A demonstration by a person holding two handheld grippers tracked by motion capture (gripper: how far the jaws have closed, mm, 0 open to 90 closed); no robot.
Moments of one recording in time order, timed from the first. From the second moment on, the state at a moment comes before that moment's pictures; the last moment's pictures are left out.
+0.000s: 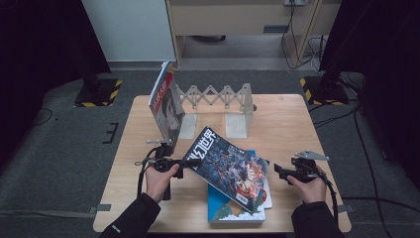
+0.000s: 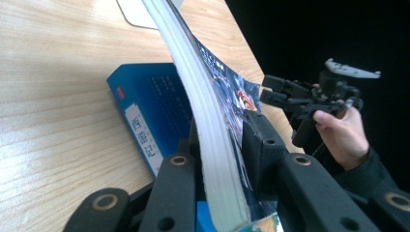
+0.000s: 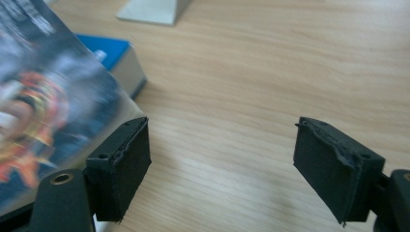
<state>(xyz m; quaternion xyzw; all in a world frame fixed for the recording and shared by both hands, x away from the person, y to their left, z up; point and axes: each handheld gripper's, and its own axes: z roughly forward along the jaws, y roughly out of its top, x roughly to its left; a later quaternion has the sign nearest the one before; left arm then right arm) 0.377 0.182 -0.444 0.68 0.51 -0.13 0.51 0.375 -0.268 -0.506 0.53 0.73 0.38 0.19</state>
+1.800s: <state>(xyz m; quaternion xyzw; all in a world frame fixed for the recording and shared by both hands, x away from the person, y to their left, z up) 0.390 0.211 -0.295 0.64 0.48 0.03 0.60 0.381 -0.283 -0.539 0.53 0.76 0.31 0.21</state>
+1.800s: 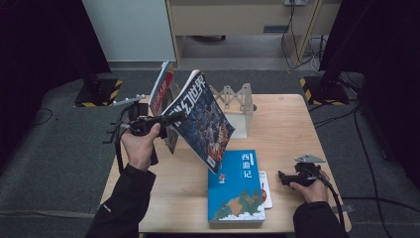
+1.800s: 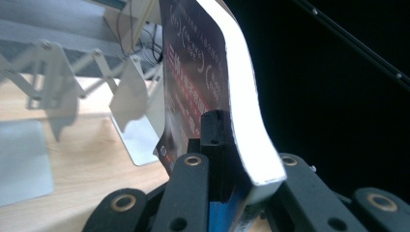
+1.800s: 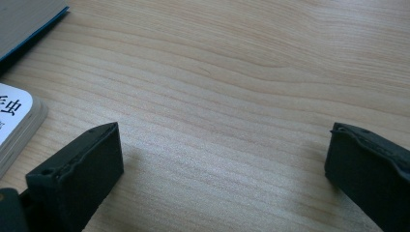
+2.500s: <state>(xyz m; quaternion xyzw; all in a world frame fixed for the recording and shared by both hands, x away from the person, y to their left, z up) 0.379 0.256 -0.259 0.64 0.50 0.11 0.57 0.381 -0.283 -0.539 0.53 0.76 0.31 0.22</state>
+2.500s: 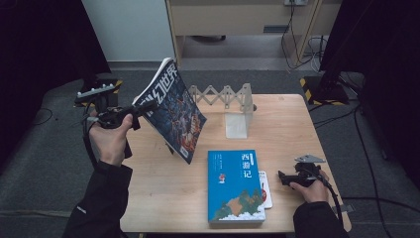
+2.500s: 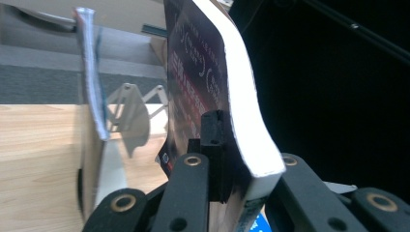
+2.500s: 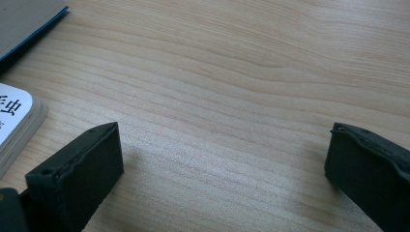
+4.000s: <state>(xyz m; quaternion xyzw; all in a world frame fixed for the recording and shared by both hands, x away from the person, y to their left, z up) 0.448 0.215 -0.274 0.64 0.53 0.26 0.49 0.381 -0.283 -0.539 0.53 0.76 0.31 0.22</state>
